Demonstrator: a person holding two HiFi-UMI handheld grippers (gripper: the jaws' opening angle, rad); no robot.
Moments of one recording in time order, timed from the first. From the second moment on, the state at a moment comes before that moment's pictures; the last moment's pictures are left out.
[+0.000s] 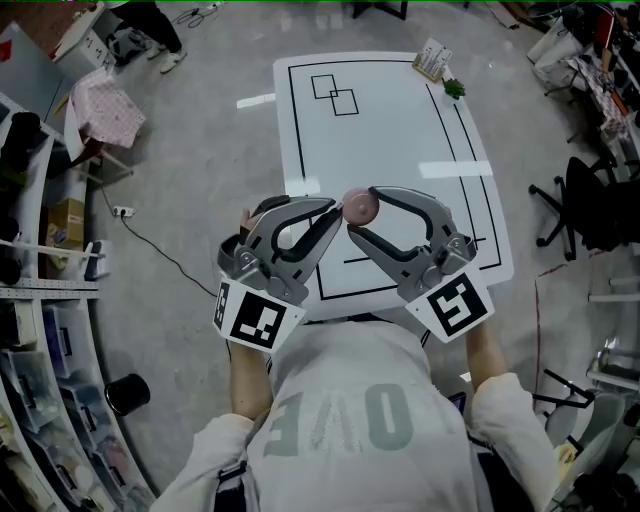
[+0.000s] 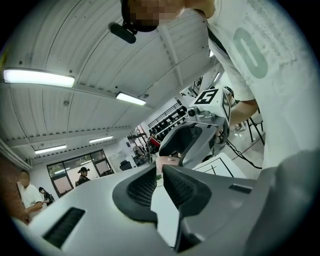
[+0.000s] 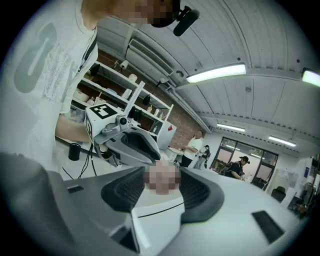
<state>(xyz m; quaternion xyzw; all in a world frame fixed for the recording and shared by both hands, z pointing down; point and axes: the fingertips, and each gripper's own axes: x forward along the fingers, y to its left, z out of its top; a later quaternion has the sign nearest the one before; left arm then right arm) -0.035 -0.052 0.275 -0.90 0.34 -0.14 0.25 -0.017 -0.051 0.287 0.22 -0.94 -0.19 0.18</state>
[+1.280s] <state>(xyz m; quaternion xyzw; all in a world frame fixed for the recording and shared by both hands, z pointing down) -0.096 -0.079 0.276 -0.86 0.42 -0.17 0.24 0.054 -0.091 0.299 0.33 -0.90 -0.21 0.21</state>
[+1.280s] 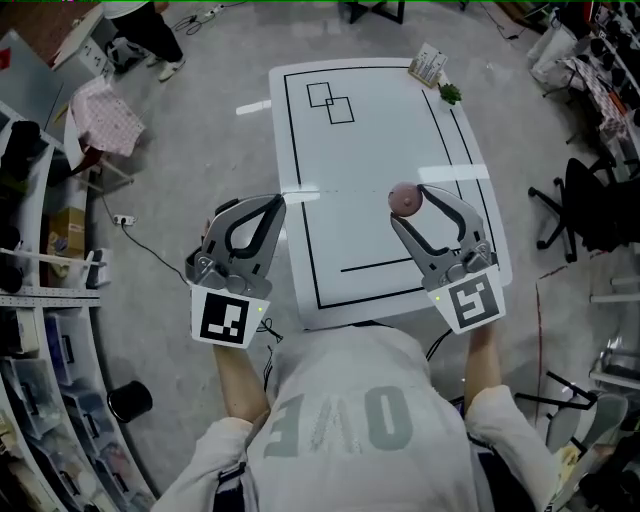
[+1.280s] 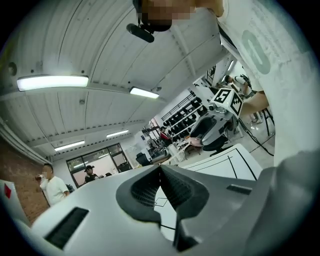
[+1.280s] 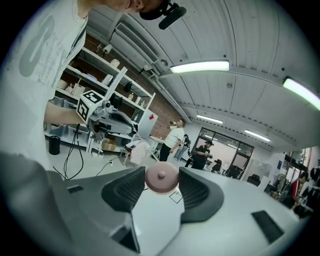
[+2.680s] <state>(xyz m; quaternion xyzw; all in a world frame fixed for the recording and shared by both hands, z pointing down) -0.119 -0.084 0.280 -0.83 0.47 -0.18 0.26 0.090 -0.095 0.315 0.37 -0.86 -0.22 0.27</state>
